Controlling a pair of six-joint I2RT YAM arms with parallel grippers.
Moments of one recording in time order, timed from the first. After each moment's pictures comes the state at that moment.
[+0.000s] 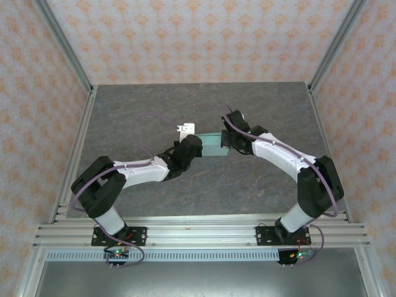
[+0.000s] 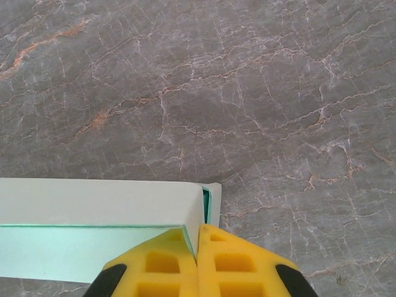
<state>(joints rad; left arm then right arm) -0.76 1.65 0.88 0.17 -0.56 -0.51 0.56 1.57 1.13 -0.53 0.20 0.49</state>
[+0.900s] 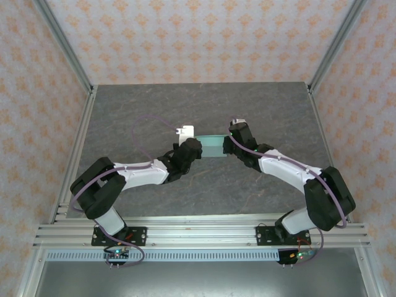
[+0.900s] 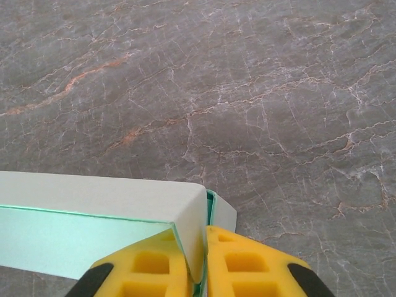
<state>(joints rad) -0.78 1.64 0.84 0.22 -0.61 -0.51 0.57 1.44 0.85 -0.16 0.17 0.46</state>
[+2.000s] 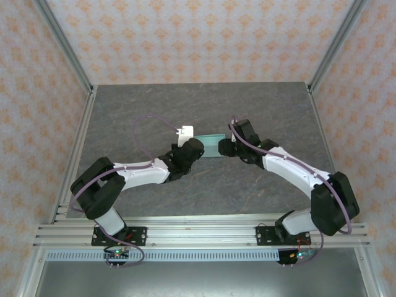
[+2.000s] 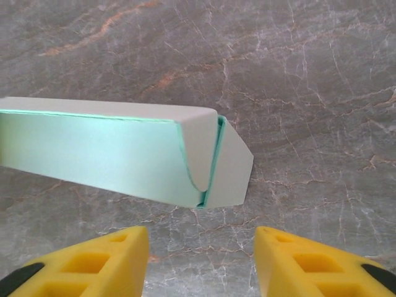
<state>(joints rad) -0.79 1.64 0.87 0.10 -0.70 -0.51 0.55 1.37 0.94 -0.40 -0.01 0.44</state>
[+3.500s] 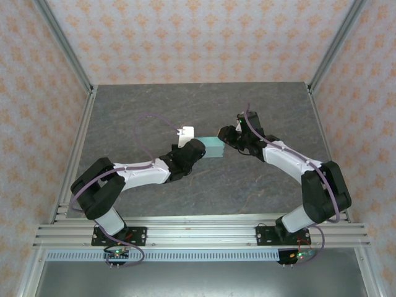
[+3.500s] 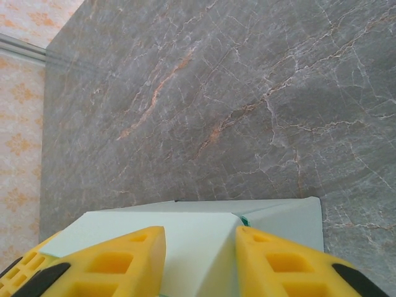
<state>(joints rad) -0.81 1.64 0.88 0.07 -0.73 -0.51 0.43 1.50 0.91 -0.12 -0.25 0.81</state>
